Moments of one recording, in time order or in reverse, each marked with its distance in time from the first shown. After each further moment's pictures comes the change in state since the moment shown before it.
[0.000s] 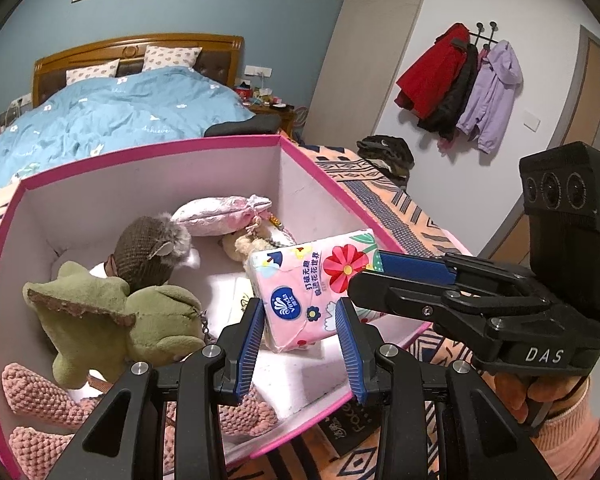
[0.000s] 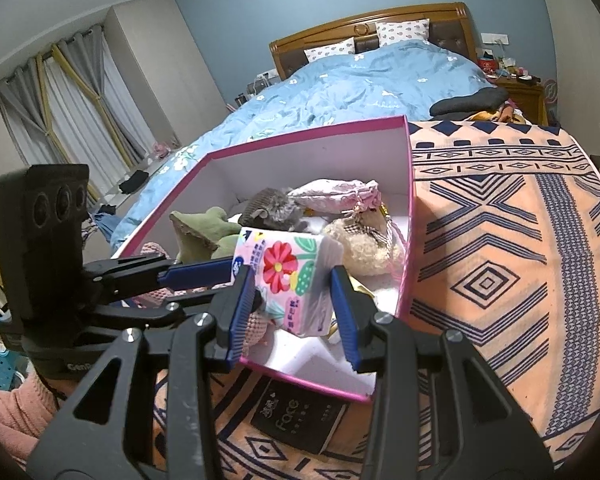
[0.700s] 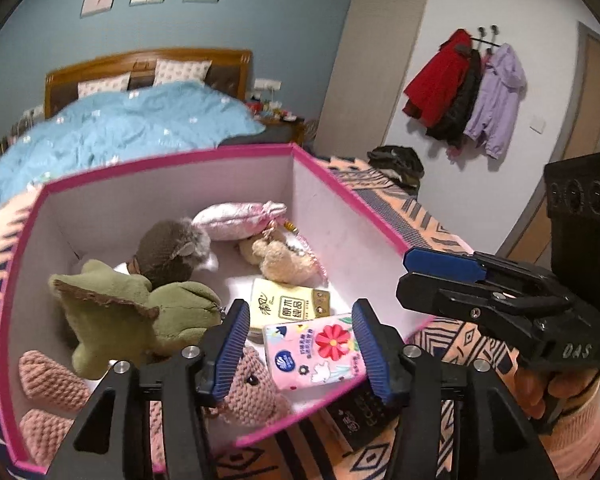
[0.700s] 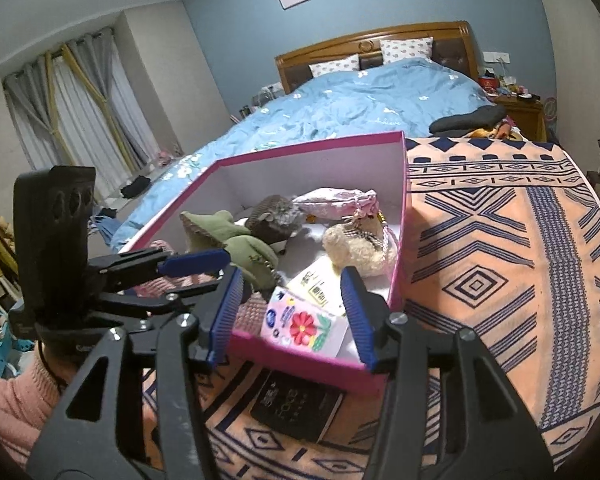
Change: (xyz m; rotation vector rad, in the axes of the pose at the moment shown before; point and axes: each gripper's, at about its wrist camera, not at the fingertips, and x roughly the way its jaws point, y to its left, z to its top) left arm -0.023 -0.008 -0.015 0.040 -0.074 0.054; right arm -0.028 0.004 -0.014 -0.039 -0.067 0.013
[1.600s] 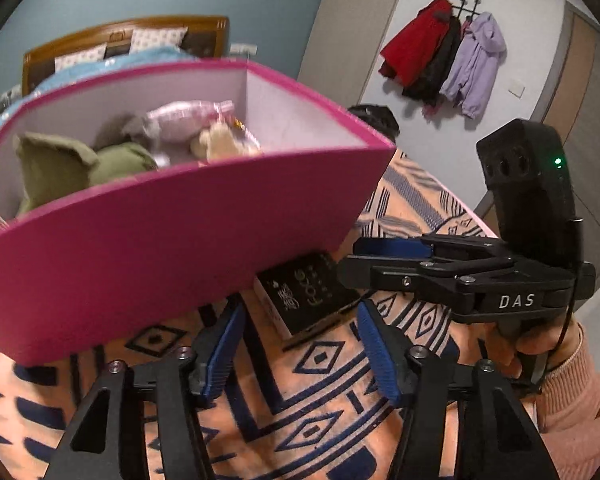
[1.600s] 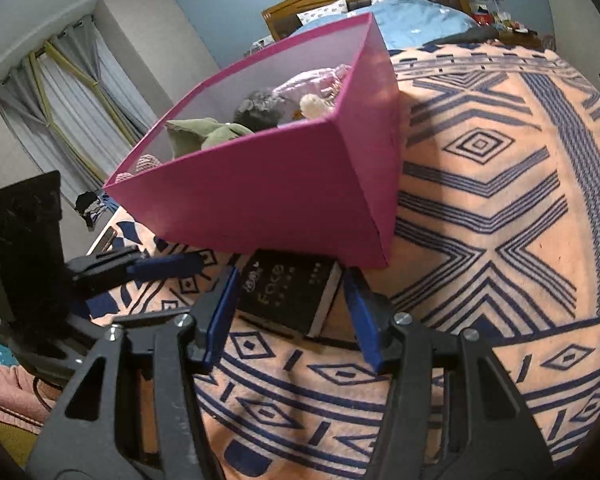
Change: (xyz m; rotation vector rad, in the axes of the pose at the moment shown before) left arm 0.014 -0.025 -0.079 -0.015 0.159 -0.094; right arm 0.018 -0.026 -0.082 0.125 0.189 0.034
